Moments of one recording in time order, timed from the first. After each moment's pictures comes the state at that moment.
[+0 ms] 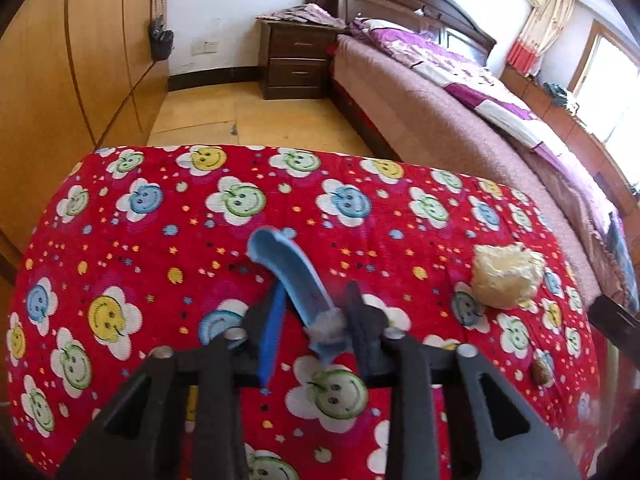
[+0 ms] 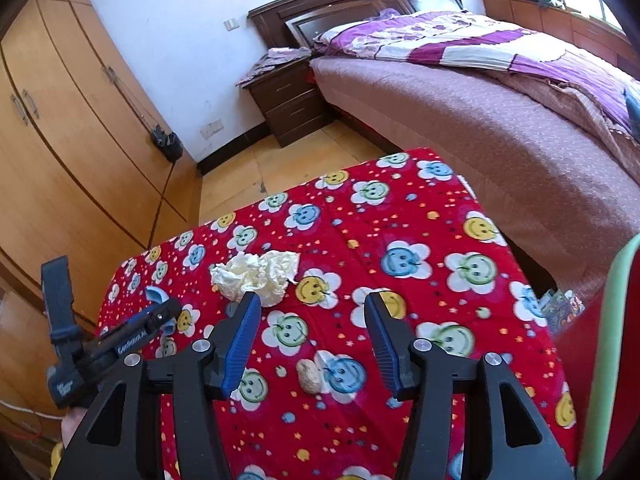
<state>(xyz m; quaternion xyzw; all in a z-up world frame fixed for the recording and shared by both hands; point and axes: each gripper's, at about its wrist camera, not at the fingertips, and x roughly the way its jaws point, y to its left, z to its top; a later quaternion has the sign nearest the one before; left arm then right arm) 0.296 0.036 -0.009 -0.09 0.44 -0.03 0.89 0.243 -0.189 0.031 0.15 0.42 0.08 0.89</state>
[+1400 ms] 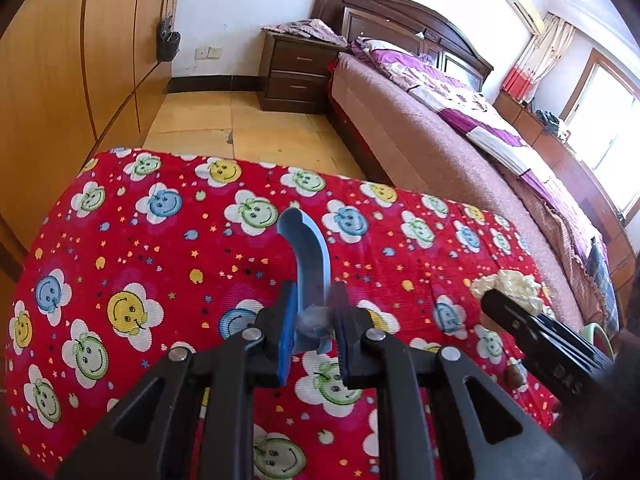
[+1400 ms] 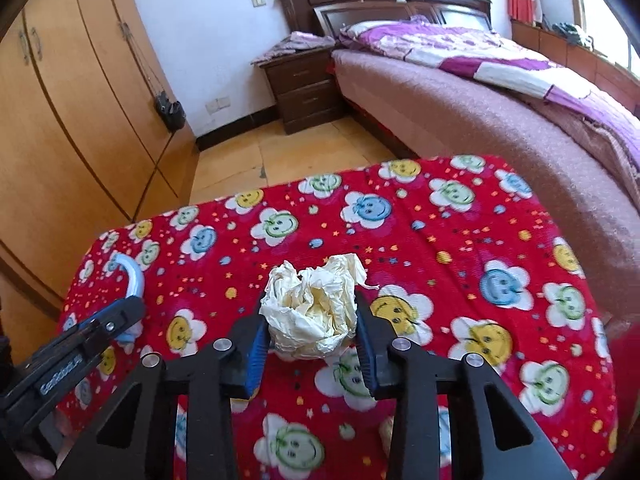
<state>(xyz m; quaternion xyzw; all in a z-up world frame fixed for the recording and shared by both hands) 0.281 0.055 0.007 -0.13 0.41 -0.03 0.90 0.269 -0.127 0.013 0.07 0.42 0.08 0.90</state>
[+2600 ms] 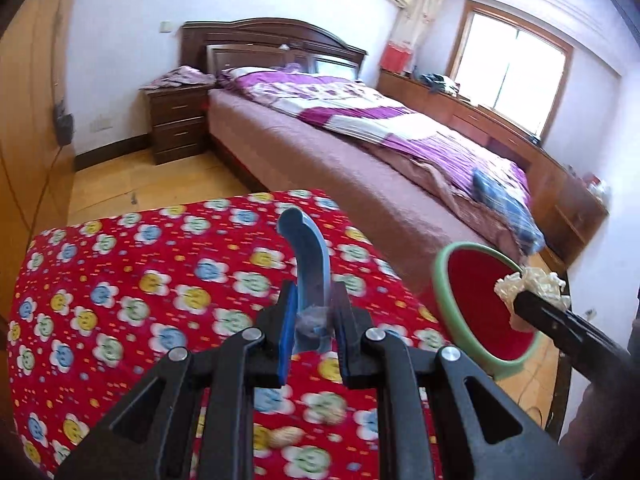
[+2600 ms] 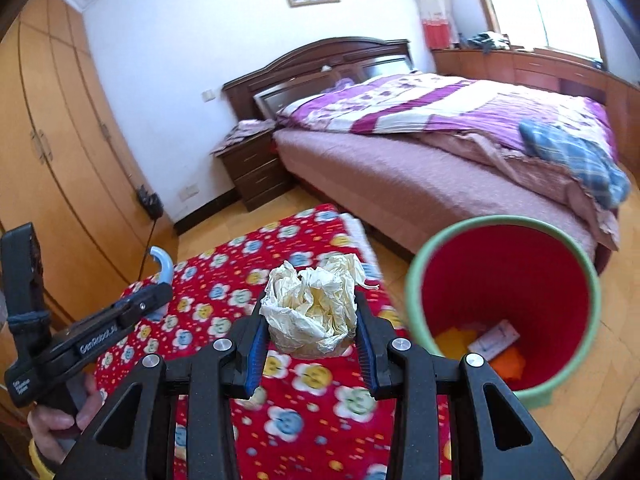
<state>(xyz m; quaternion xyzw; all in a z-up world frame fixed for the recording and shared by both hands) 0.146 -0.102 0.109 -0.03 0.35 -0.22 0.91 0.045 -0.290 0.112 0.16 0.31 -0.01 0.94</state>
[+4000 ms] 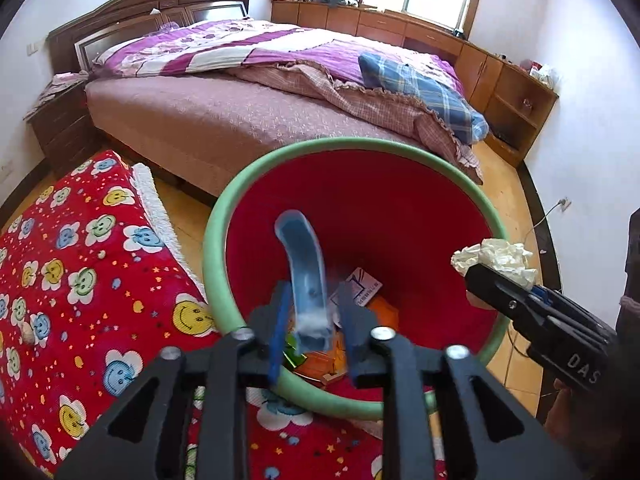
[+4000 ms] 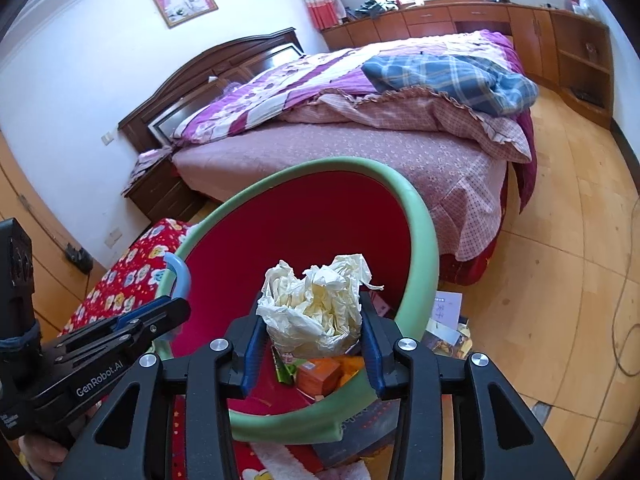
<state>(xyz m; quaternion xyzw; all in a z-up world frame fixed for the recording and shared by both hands) 0.139 -0.351 0.023 0.10 0.42 -0.34 0.83 0.011 -0.470 0.017 0.26 0.32 -0.13 0.90</state>
